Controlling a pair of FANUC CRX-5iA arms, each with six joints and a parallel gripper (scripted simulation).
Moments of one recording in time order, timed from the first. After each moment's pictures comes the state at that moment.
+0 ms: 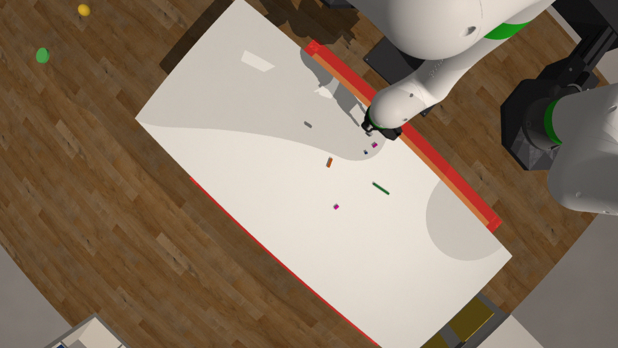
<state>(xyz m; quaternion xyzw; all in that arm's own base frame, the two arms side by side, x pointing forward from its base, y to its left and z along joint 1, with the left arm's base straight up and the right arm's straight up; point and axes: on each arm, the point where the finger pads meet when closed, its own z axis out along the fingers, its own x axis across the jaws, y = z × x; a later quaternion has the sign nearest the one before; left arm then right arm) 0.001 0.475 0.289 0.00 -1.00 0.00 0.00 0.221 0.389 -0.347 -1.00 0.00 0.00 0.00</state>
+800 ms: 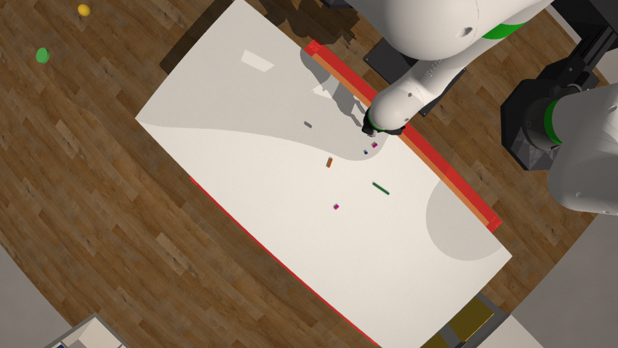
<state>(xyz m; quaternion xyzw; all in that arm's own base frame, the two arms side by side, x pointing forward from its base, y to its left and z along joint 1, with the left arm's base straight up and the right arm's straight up) 0.001 0.475 0.289 0.00 -1.00 0.00 0.00 0.220 0.389 -0.347 -0.98 -0.19 -0.01 0.00</state>
